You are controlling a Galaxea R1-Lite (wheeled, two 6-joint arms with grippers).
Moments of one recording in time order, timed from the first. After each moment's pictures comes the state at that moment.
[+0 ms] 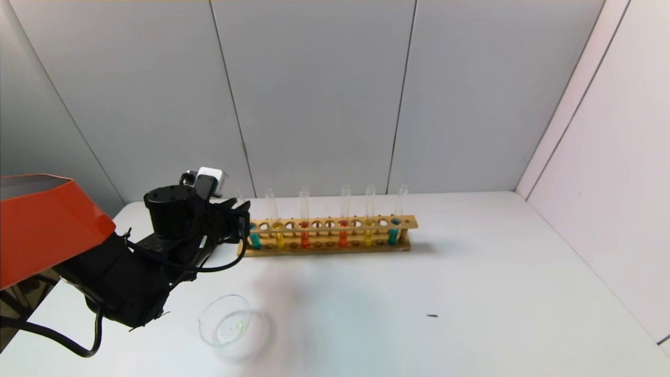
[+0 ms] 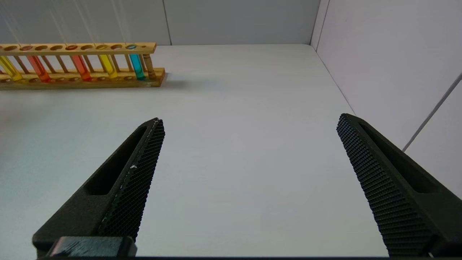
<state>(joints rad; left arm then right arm) -0.28 2.04 -0.66 -1.26 0.09 0.04 0.00 0.00 0.00 -0.01 0.01 0.01</state>
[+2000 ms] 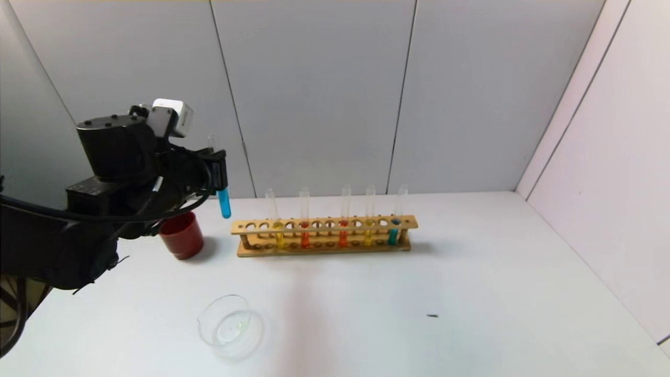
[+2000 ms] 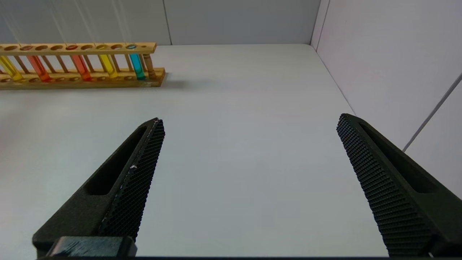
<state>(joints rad) -0.28 1.71 -0.83 -0.85 0.13 0.05 0.00 0.00 0.00 -0.01 0.01 0.01</state>
